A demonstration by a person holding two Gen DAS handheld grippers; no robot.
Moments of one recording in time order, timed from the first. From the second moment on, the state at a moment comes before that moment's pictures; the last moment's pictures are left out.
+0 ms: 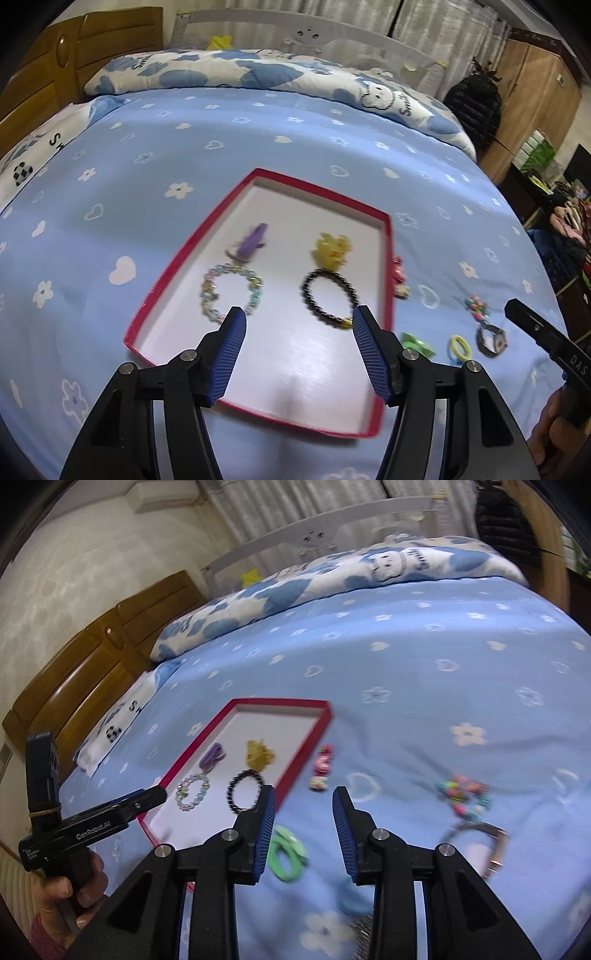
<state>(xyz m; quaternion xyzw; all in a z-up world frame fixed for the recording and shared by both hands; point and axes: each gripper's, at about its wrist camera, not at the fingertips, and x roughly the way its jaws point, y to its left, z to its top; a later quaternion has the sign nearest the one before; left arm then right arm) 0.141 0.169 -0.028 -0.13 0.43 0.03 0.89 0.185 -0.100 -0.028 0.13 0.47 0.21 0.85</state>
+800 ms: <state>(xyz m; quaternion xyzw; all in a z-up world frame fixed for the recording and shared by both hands) 0.143 0.077 -0.013 -0.07 0.45 -0.05 0.89 0.132 -0.209 -0.025 0.15 0.46 0.12 0.87</state>
